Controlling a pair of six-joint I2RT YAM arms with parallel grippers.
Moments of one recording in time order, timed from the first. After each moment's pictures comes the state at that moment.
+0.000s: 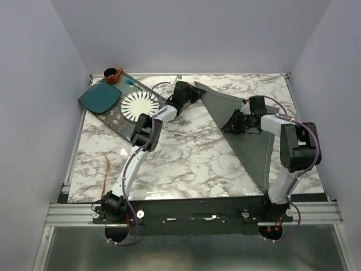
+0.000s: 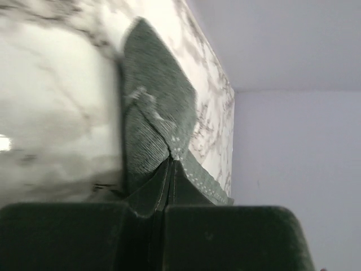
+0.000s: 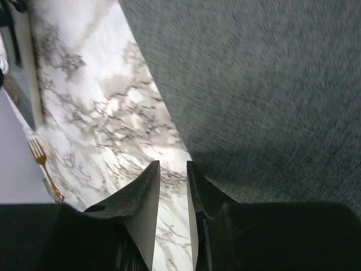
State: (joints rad) left arm -0.44 2.82 2.26 0.36 0.19 -1.28; right arm 0.08 1.84 1.07 -0.18 -0.57 0.52
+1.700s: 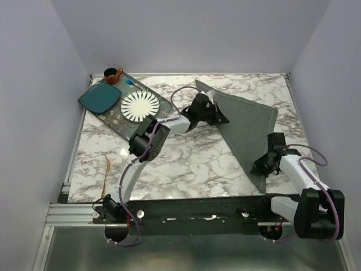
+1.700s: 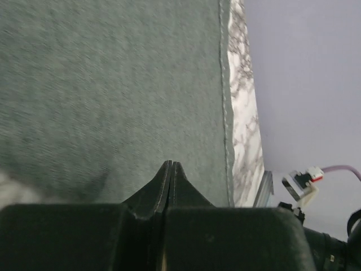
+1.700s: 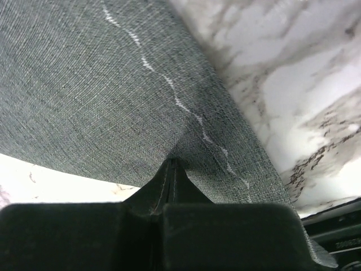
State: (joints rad) left arm -0.70 2.38 1.69 0.33 0.47 -0.97; right arm -0.05 1.12 0.51 -0.70 -0.01 0.93
